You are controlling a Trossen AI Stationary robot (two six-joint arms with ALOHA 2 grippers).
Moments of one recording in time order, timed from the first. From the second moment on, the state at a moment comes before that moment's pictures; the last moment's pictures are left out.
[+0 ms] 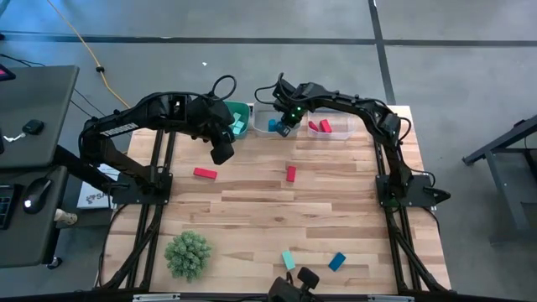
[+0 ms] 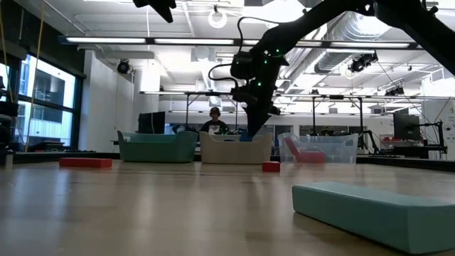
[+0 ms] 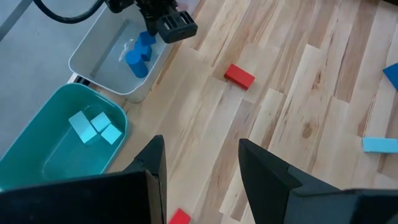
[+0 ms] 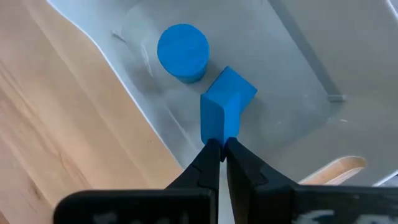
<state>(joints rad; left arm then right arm) 0.27 1.42 1.73 -1.28 -0.15 -0.23 -0.56 2.12 1.79 -0.90 -0.04 0.03</state>
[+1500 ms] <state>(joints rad) 0.34 1.43 1.70 -1.46 -0.22 -0.10 -0.61 2.11 2.22 -1.17 -0.04 -0.14</state>
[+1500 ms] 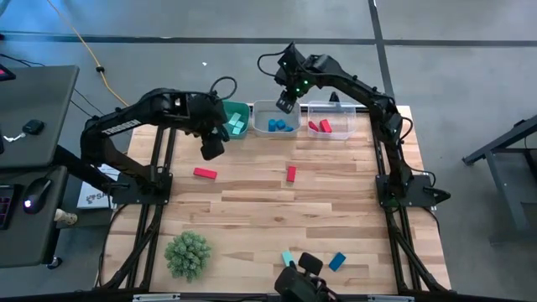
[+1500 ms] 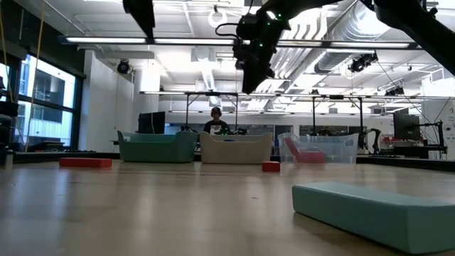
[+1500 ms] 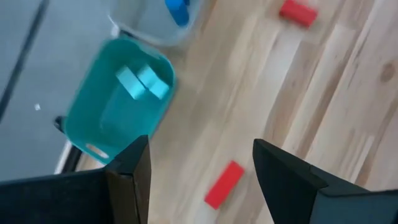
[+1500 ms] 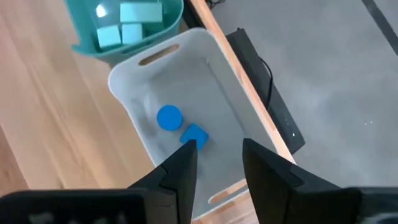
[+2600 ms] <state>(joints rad) 0.36 1.47 1.00 -1.27 -0.11 -0.01 -0.61 2.11 2.22 -1.19 -0.04 -0.16</state>
